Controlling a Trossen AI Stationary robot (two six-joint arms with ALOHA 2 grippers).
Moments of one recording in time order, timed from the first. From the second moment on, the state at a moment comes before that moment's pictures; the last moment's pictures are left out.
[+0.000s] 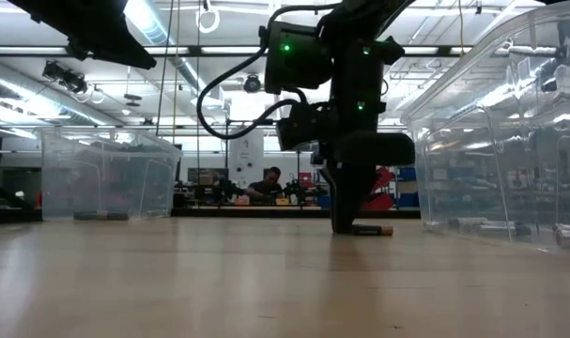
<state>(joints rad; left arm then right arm) -0.29 0.64 0.65 -0.55 -1.03 -0.33 0.06 2.12 1.45 -0.79 0.08 -0.03</state>
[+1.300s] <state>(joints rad) -0.31 1.07 0.27 1.05 -0.32 0.21 0.17 1.76 0.96 1.18 -0.11 -0.24</state>
